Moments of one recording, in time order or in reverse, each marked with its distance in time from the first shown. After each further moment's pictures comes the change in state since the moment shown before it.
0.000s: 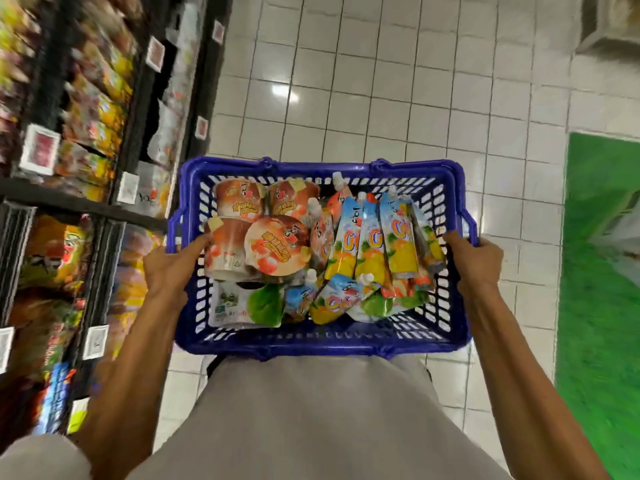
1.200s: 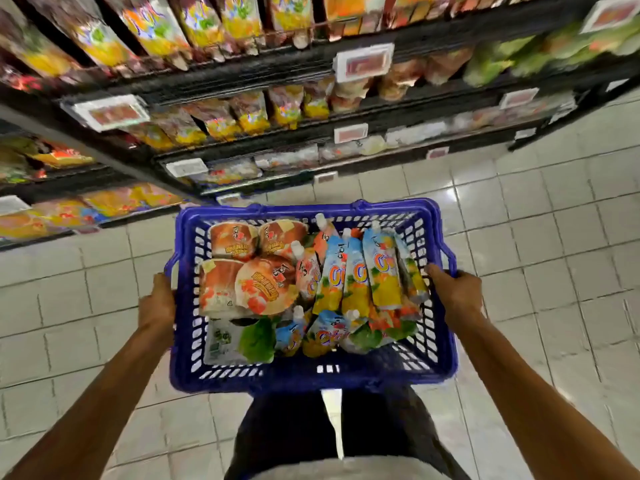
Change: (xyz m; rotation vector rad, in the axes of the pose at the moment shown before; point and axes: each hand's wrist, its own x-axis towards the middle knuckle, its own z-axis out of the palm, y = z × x) left_hand 0.173 0.101 0.156 -0.767 0.720 -0.861; right_hand 0.218 -0.428 0.532 -0.868 -0.769 -0.587
